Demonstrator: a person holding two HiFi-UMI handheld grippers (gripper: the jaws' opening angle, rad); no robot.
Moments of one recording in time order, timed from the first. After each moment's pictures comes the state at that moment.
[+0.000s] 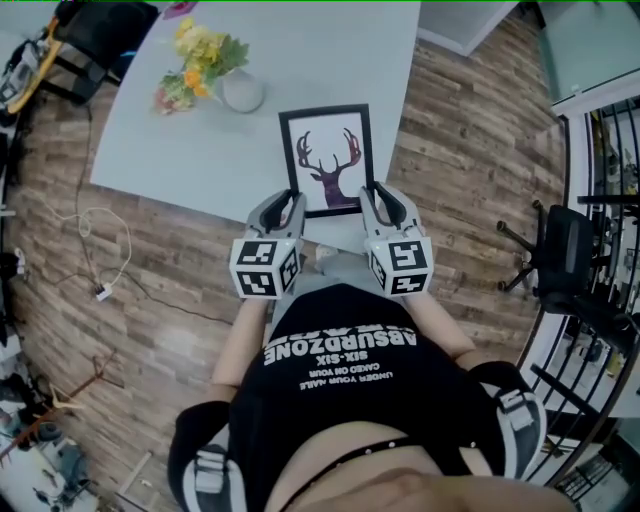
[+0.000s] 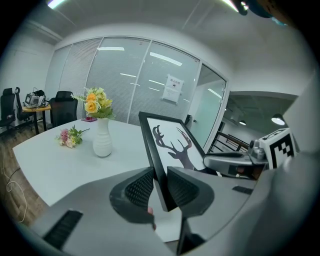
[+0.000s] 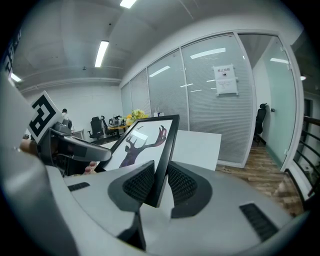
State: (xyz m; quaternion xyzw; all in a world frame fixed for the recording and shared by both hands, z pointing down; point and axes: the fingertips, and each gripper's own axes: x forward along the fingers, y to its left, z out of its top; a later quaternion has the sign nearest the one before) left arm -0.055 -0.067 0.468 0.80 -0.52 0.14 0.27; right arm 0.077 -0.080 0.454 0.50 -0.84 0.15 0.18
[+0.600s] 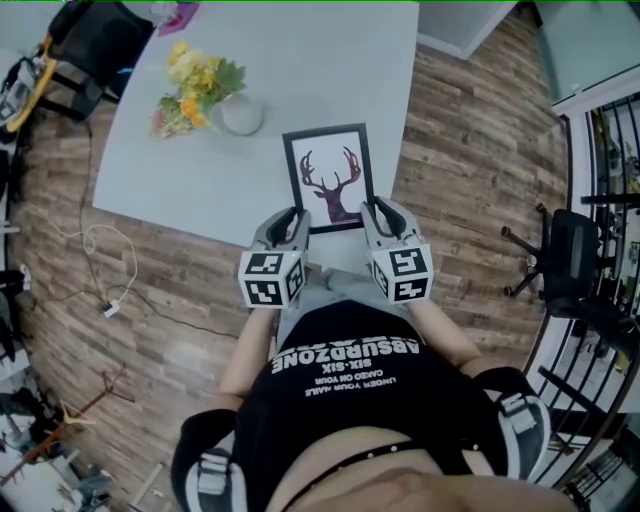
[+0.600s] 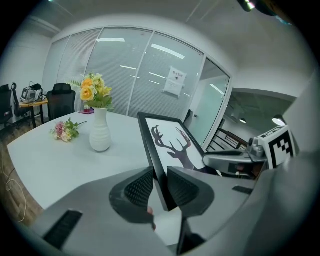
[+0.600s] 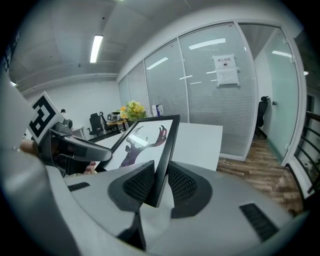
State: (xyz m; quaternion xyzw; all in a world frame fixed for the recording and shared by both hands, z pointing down) left arm -0.056 -0.098 0.500 0.79 -0.50 0.17 0.31; right arm 0.076 -0.112 0.484 0.49 -0.83 0.18 0.21
